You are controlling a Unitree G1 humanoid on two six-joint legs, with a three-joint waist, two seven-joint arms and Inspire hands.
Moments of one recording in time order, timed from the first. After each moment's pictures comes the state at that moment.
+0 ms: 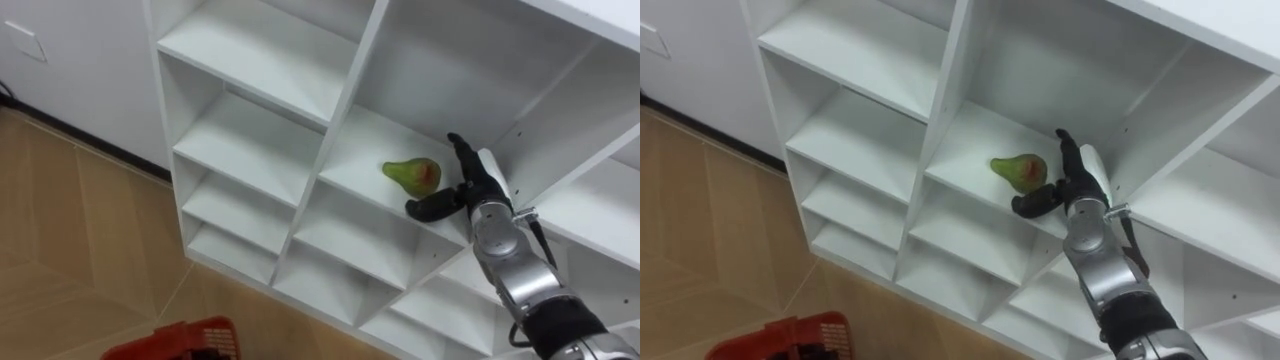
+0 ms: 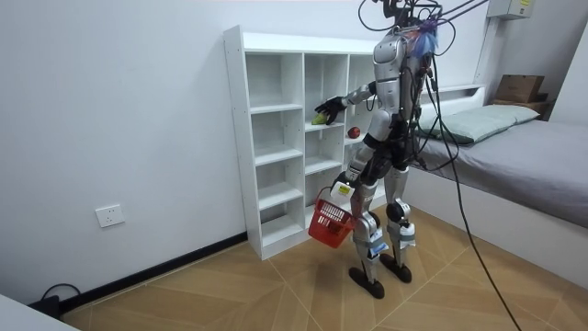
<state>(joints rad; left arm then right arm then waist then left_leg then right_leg) 0.10 0.23 -0.17 0.90 -0.51 0.06 0.07 -0.39 -0.32 0.30 0.71 -0.04 0.12 -0.26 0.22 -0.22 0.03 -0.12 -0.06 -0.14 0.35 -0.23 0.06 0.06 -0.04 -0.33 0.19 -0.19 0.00</state>
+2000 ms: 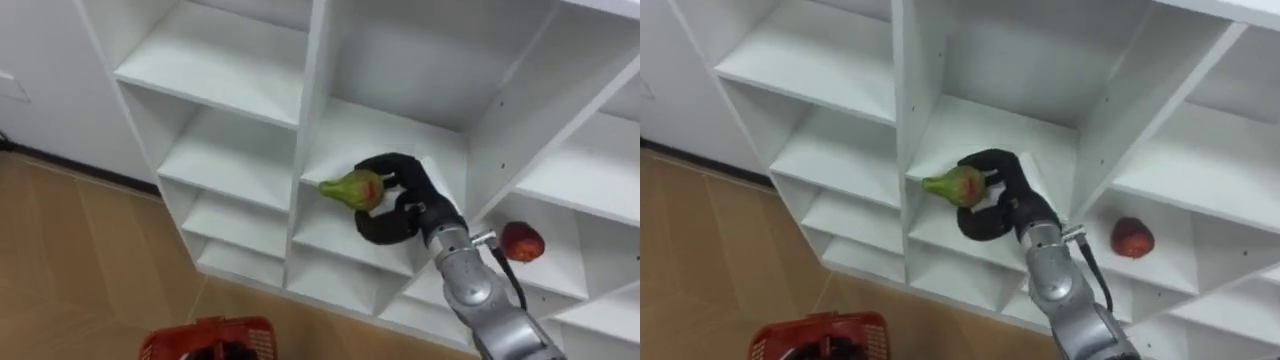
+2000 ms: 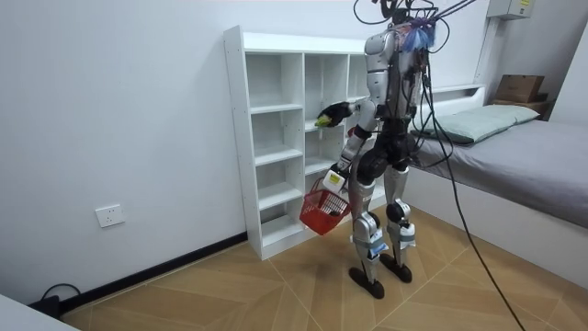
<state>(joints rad) 0.04 0.15 -0.23 0.97 -0.44 0.01 0.08 -0.09 -0.26 0.38 0.30 -0.16 -0.02 -0.15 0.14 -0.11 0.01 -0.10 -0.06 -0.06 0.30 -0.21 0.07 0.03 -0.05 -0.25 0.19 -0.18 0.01</state>
